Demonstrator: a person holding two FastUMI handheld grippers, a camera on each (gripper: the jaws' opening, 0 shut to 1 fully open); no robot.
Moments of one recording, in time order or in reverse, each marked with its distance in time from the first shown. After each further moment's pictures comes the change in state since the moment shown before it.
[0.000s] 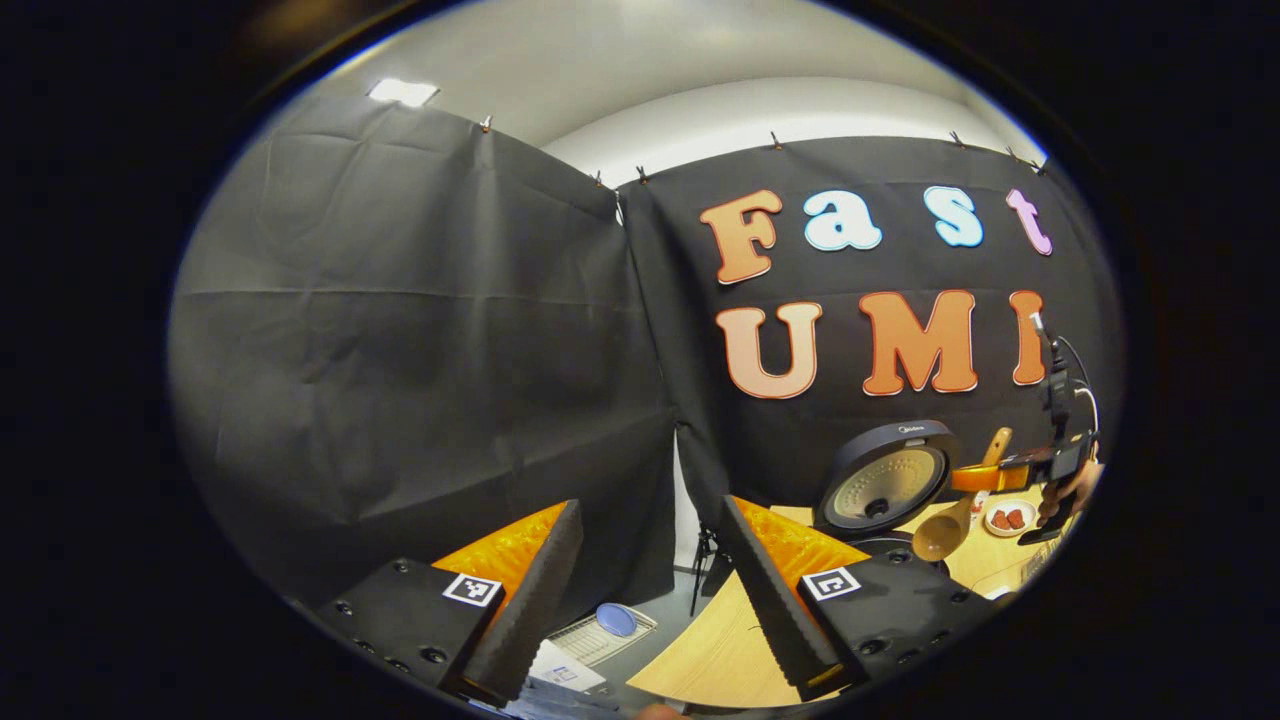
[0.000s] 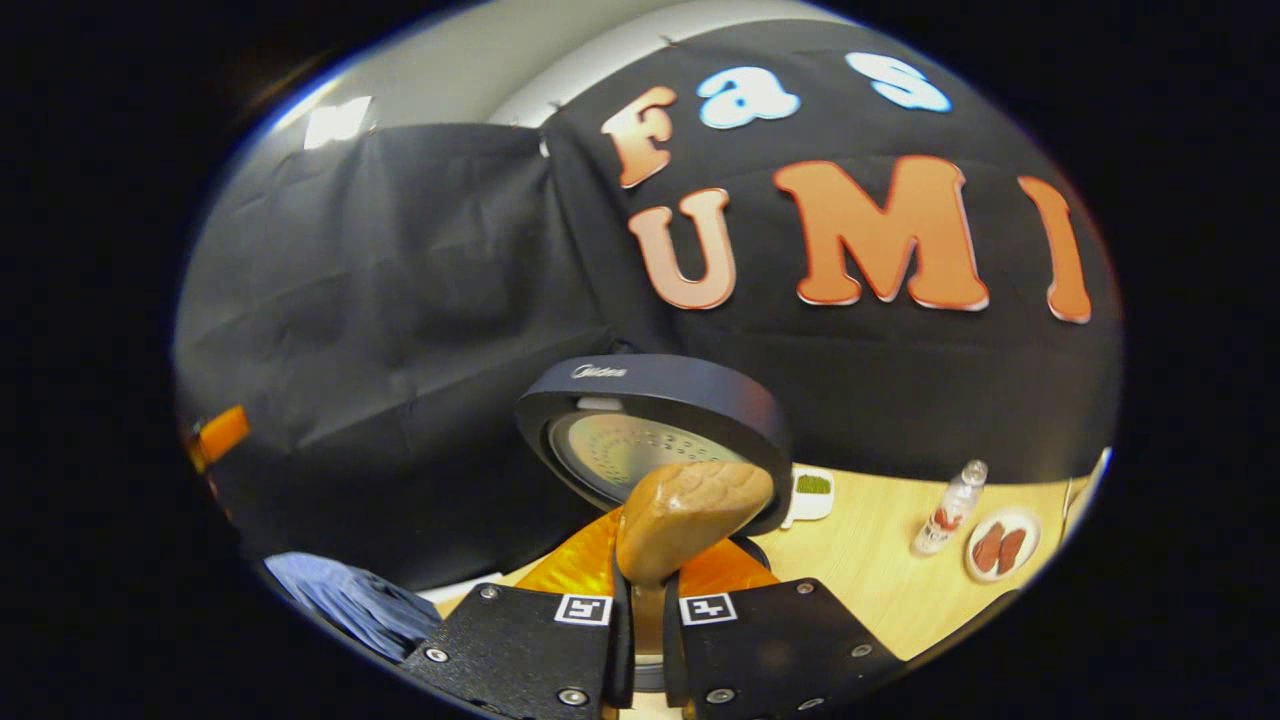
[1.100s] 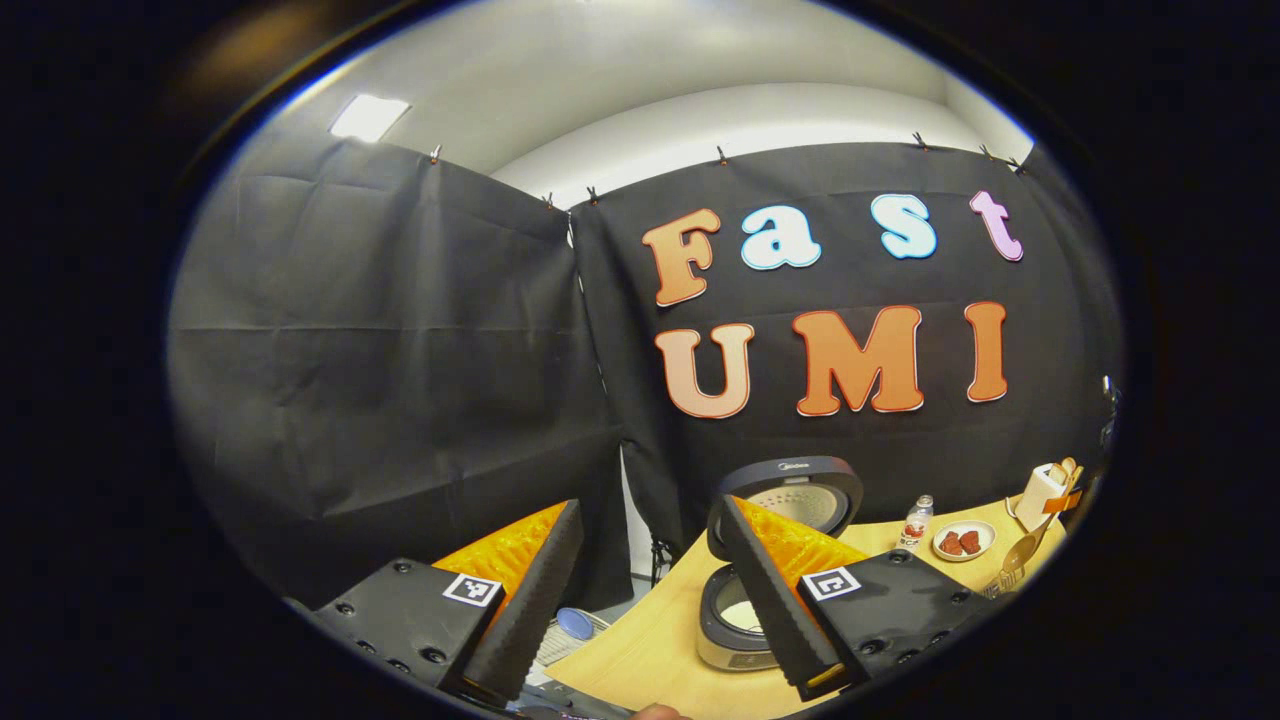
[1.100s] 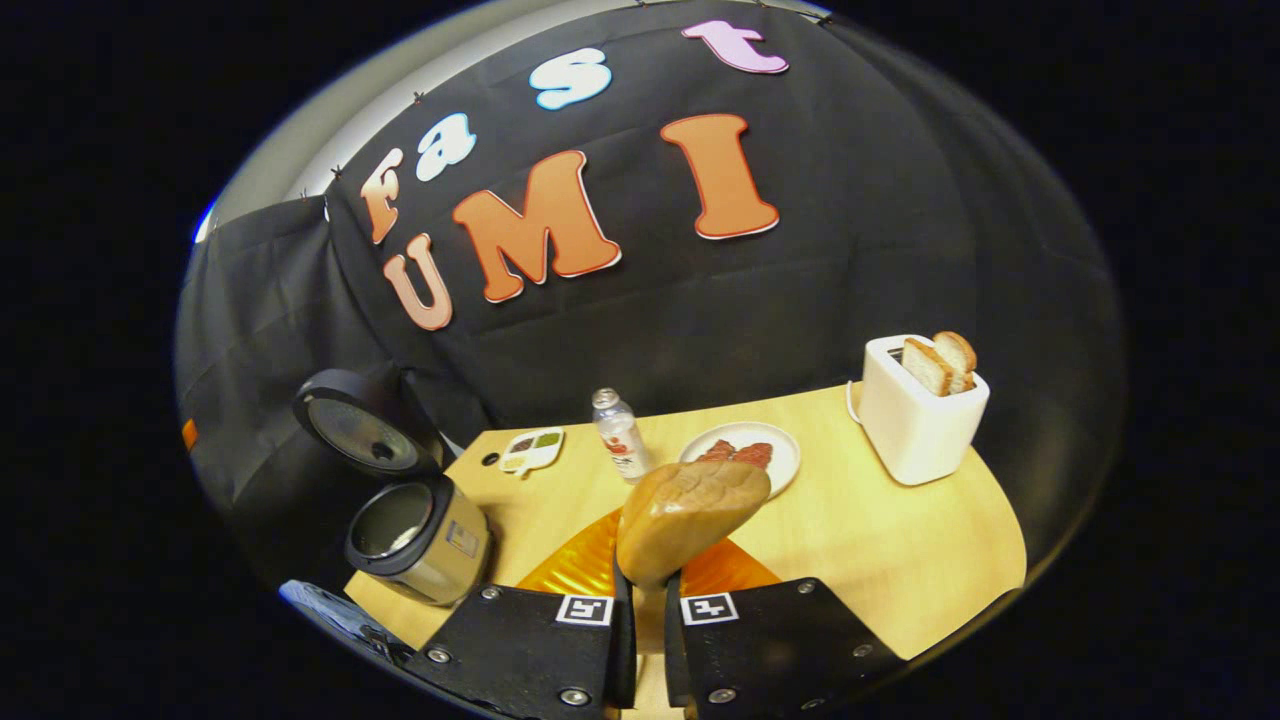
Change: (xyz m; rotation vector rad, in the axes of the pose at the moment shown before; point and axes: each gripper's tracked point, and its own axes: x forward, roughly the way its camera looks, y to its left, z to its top) left arm -0.041 -0.154 0.050 0.004 -0.042 -0.043; right arm -0.247 -0.318 -0.093 0.179 0.019 -0.486
